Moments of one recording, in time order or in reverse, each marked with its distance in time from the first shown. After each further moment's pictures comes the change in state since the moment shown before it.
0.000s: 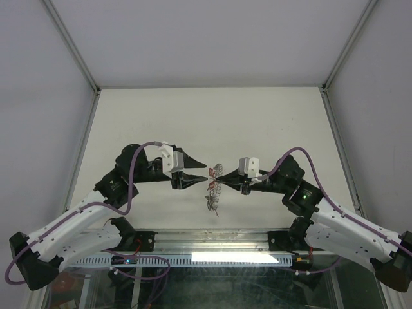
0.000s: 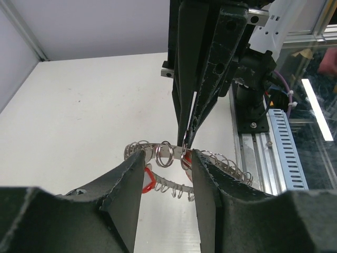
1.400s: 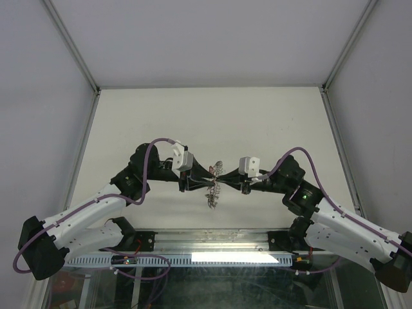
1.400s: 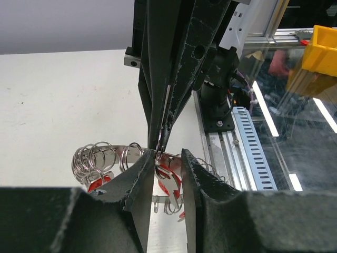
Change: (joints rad) left arm 0.000 0.136 -0.075 0.206 0.166 -0.117; right arm -0.003 -0.003 0.000 0.000 0.012 -0.003
